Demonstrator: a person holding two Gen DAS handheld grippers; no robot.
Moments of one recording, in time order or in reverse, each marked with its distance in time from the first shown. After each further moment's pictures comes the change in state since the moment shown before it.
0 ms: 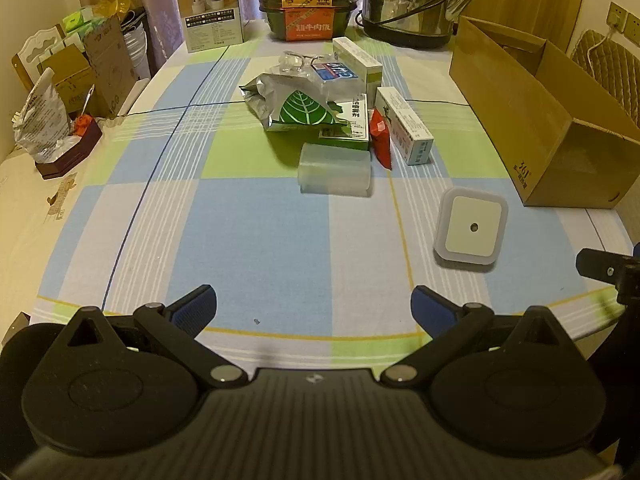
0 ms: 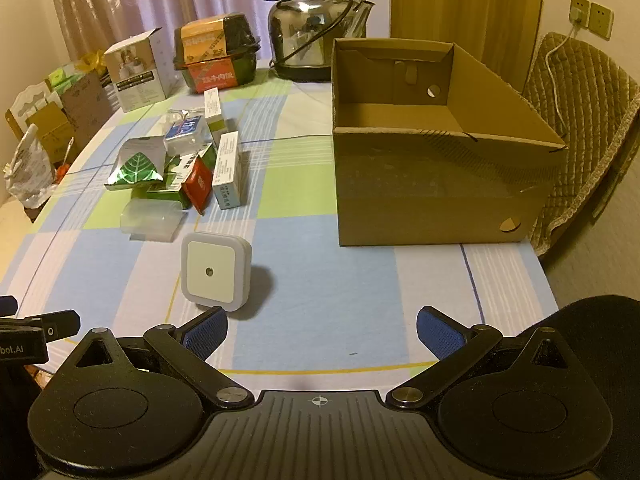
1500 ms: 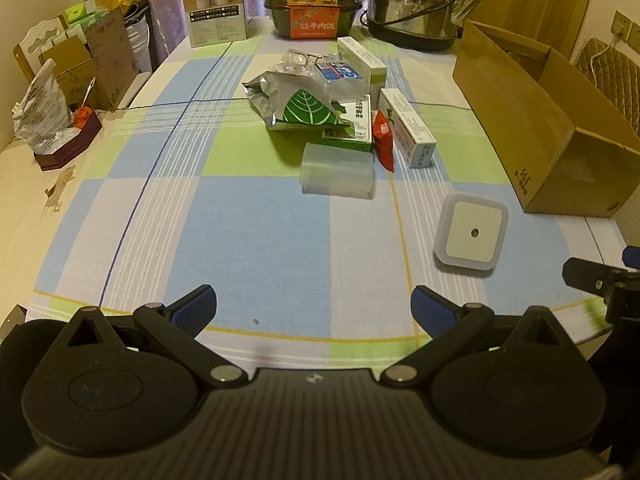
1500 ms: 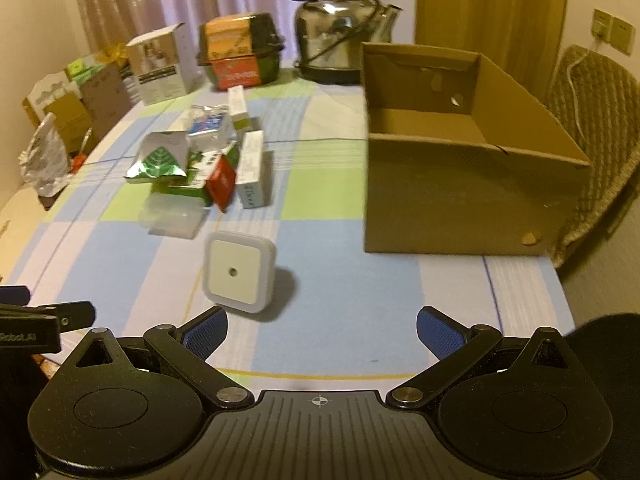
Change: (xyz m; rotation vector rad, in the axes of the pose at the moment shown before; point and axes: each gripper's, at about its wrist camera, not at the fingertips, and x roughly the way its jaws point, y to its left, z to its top) left arm 0.000 0.006 0.005 -0.033 0.001 -0.014; right arm 0.002 0.013 0.005 -0.050 -0.004 0.052
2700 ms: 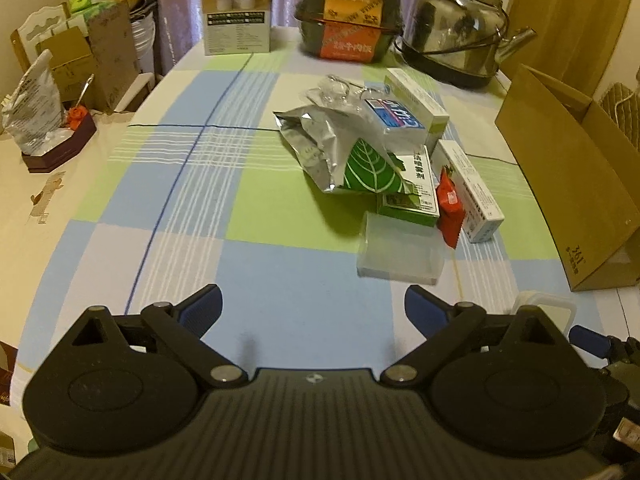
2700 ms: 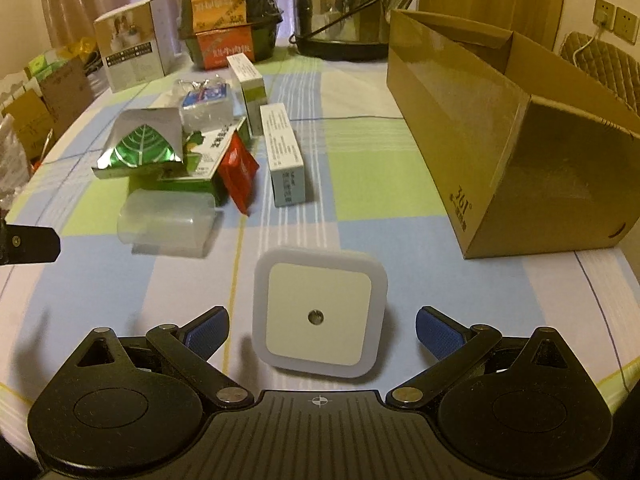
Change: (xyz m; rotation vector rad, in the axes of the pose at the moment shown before) left arm 0.064 0.063 0.061 -0.065 -0.033 -0.046; right arm 0.111 0.077 0.007 0.046 0.013 -0.126
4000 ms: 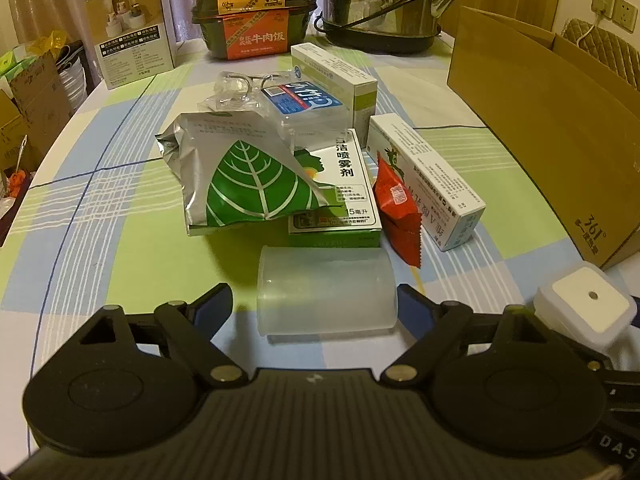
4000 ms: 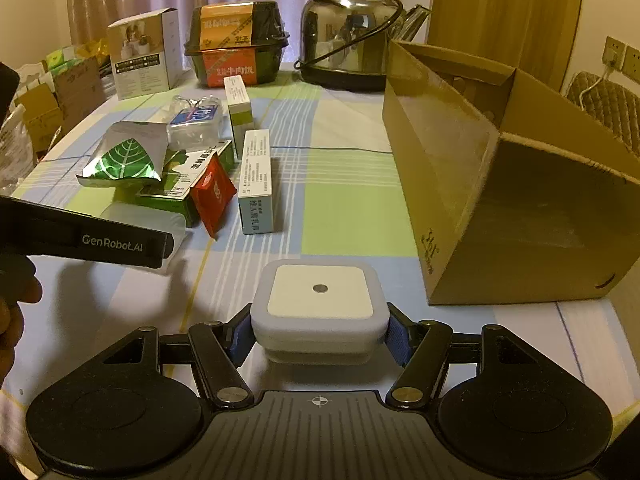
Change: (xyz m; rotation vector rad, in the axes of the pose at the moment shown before) left arm 0.088 -0.065 0.012 0.225 -0.024 -0.059; right arm 0.003 -0.030 0.006 -0.083 -0.084 0.014
